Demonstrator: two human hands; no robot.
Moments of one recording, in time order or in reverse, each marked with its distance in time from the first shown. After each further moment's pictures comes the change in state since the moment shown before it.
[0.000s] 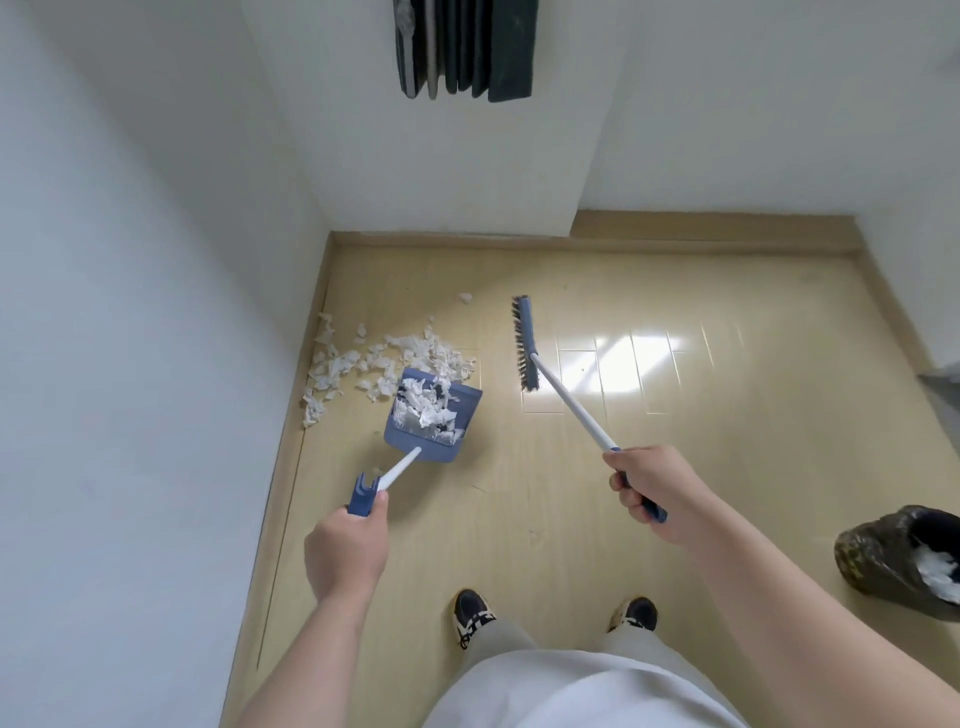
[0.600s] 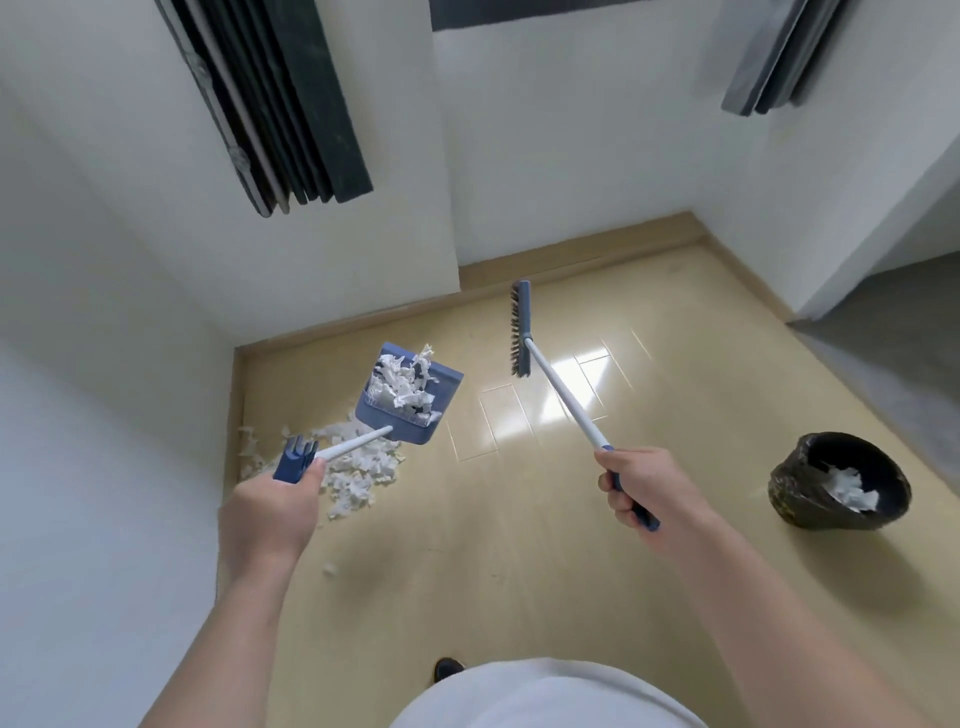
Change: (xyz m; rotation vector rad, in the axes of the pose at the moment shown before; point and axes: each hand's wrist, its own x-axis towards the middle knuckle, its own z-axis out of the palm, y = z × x) left_hand -0.086 0.152 -0.013 0.095 0.046 0.437; right_hand -0.050 0.061 -0.155 0.423 0.067 -0.159
